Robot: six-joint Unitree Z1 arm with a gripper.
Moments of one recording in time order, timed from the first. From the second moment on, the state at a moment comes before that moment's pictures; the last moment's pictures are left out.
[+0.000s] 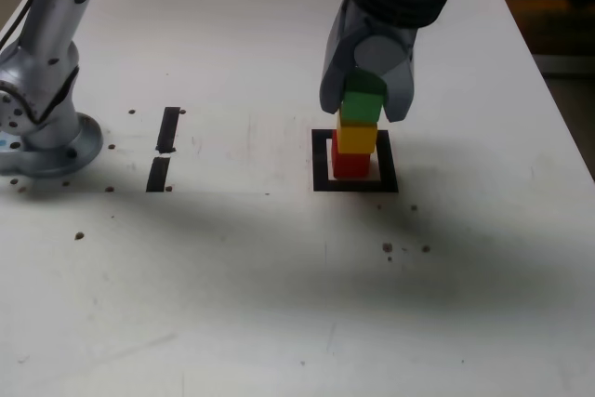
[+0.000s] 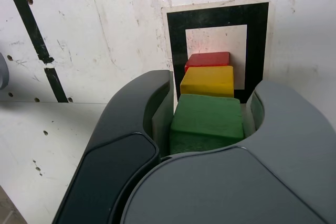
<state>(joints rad) -0.14 2.15 -1.93 1.61 0.10 -0.02</state>
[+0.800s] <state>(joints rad) -0.13 2.15 -1.92 1.62 0.08 -0.01</state>
